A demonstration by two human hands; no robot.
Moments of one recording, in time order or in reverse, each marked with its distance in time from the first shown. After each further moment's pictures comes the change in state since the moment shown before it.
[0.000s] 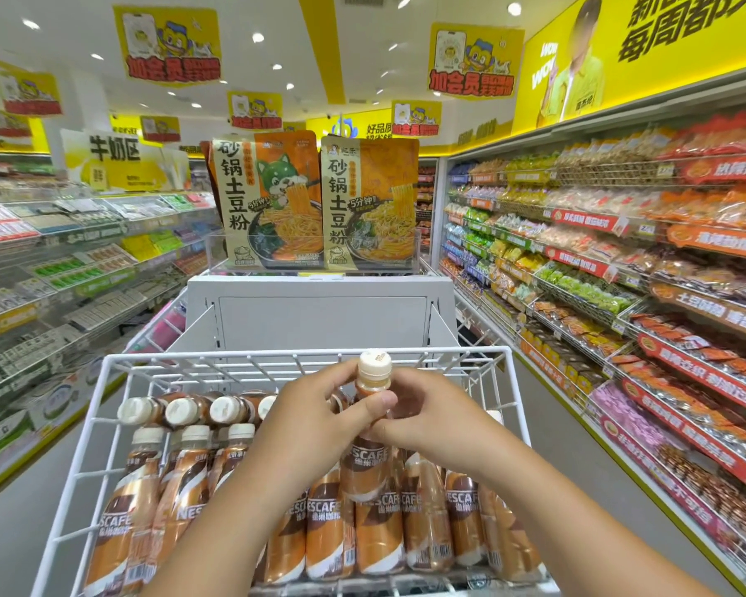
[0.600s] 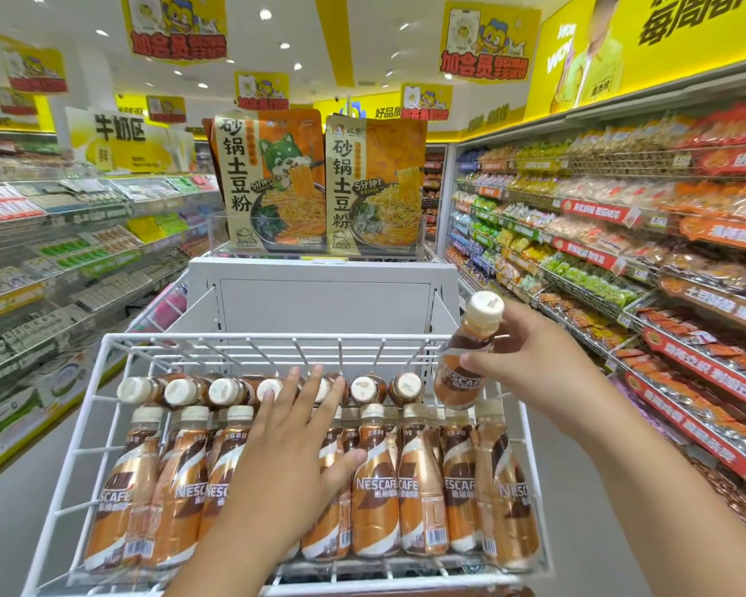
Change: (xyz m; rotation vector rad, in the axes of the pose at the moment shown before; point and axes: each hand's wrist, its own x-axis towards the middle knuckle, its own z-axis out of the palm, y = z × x) left_hand -0.027 -0.071 0.028 0.774 -0.039 0.108; right_hand -0.019 -0.005 -0.083 -0.092 0.358 0.086
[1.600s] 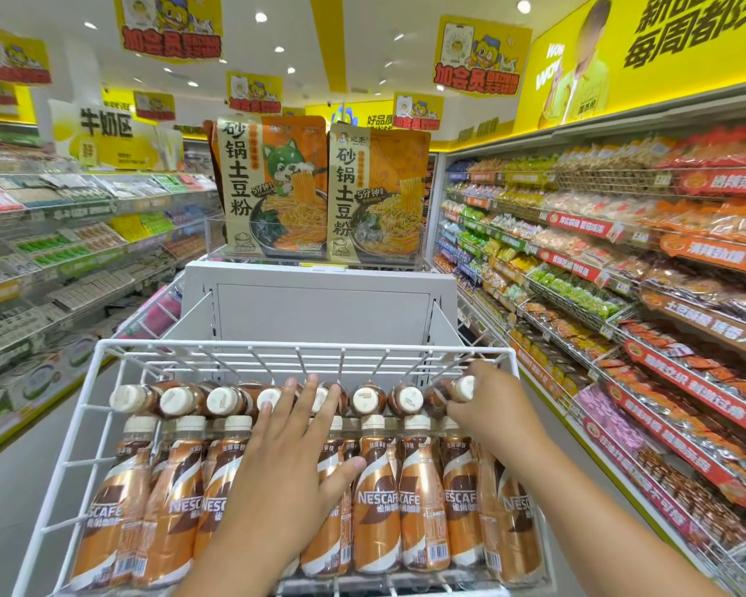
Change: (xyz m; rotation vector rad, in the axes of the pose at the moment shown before) left_hand 0.003 -0.013 0.017 -0.057 0.058 -0.005; right_hand 0.025 0.065 0.056 -0.554 0.086 0.132
